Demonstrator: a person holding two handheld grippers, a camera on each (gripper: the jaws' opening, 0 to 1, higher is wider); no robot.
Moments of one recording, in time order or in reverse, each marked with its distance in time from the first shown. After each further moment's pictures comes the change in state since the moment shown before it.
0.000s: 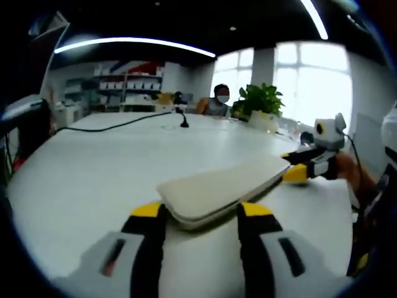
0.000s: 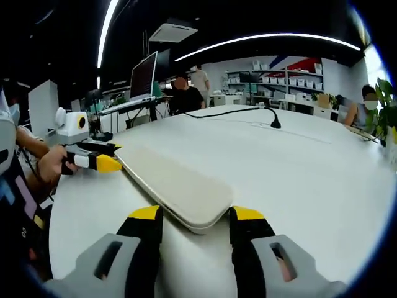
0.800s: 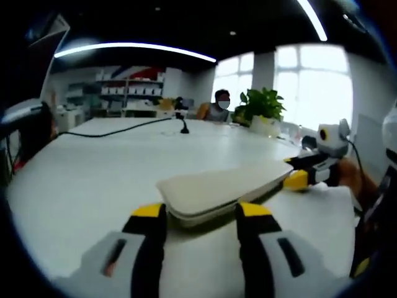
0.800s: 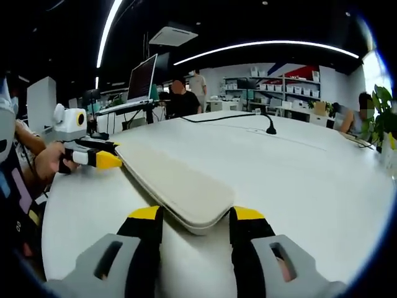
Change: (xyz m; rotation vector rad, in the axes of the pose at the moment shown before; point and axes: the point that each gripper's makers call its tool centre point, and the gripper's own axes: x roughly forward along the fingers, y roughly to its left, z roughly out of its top) left arm 0.006 -0.004 0.010 -0.026 -0.040 0.014; right arm -0.005 -0.006 0.003 -0.037 -0.039 -0.043
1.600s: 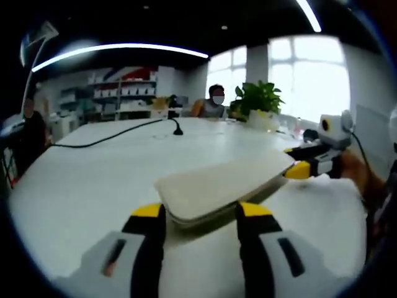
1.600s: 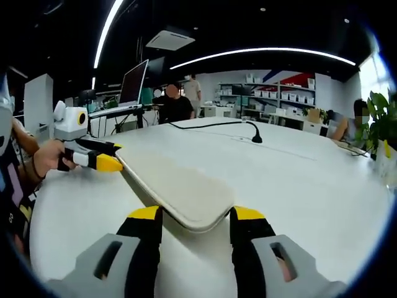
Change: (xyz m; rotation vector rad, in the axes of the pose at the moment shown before) left arm 0.049 -0.003 0.014 0.070 0.038 -0.018; right arm 0.007 -0.043 0.015 -0.030 -0.024 -0.050
